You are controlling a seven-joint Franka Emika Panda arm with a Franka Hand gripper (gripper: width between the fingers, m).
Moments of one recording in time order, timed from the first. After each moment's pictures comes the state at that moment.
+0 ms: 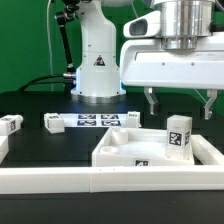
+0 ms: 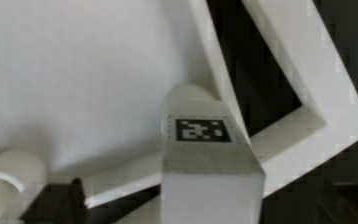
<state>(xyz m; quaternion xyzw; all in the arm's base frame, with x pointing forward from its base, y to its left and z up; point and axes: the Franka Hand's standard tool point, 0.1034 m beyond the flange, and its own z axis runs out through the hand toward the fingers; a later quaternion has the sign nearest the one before) 0.601 0.089 0.096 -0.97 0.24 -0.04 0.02</state>
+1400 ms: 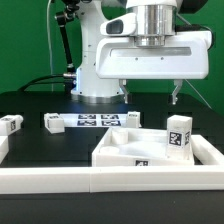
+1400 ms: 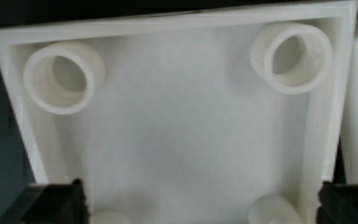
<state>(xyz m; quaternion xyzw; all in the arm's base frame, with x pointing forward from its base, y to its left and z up) 0.511 0.063 0.093 -0.99 0.16 -0.04 0.02</state>
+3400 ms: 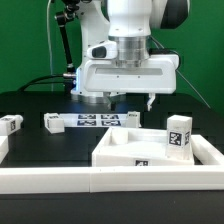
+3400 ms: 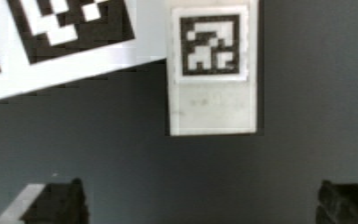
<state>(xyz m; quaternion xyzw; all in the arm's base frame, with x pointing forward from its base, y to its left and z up) 0.392 0.041 0.046 -0.99 0.09 0.09 0.04</state>
